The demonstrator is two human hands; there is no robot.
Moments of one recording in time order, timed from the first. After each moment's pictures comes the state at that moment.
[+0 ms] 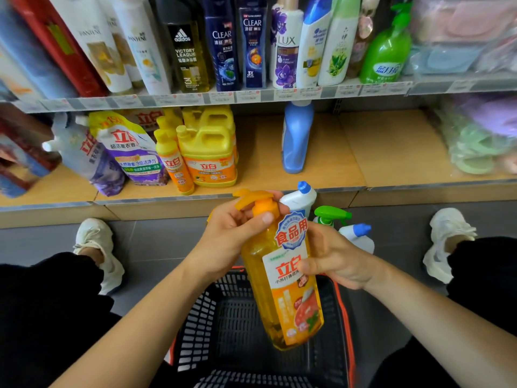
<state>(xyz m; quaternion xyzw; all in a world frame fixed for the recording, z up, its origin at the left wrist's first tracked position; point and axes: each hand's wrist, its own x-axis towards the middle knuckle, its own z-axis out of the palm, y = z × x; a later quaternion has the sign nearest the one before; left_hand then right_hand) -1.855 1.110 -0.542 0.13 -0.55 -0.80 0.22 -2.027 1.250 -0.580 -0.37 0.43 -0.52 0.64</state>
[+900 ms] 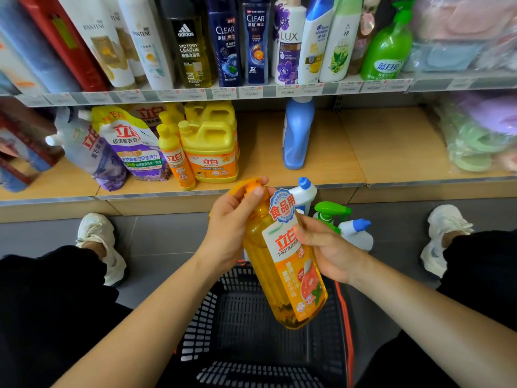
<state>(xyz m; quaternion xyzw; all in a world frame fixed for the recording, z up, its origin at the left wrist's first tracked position) -1.865 1.114 -0.544 0.25 -0.47 -0.79 0.30 -2.008 1.238 -0.580 -0.22 0.39 -0.58 0.67</state>
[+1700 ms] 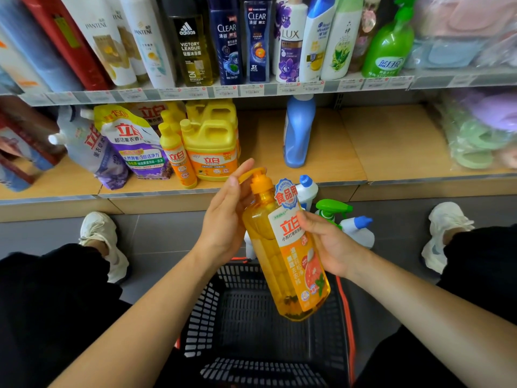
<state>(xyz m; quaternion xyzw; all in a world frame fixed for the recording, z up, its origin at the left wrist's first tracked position) -1.861 1.098 -0.560 0.24 -0.51 -0.76 0.31 -2.011 1.232 -0.588 -0.18 0.42 -0.60 0.66</state>
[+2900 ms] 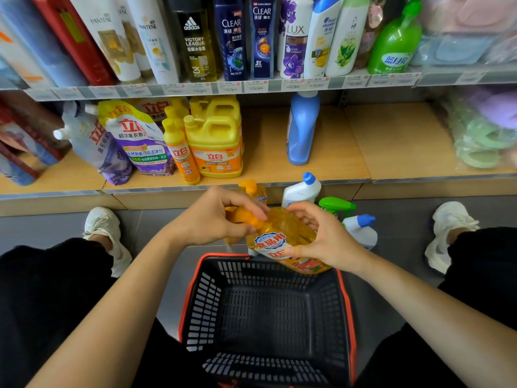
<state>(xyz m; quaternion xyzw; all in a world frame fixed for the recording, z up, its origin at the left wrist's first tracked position) -1.826 1.054 -0.540 0.12 -0.83 -0.54 0.08 -2.018 1.239 -0.598 -0.49 0.67 -0.45 0.34</state>
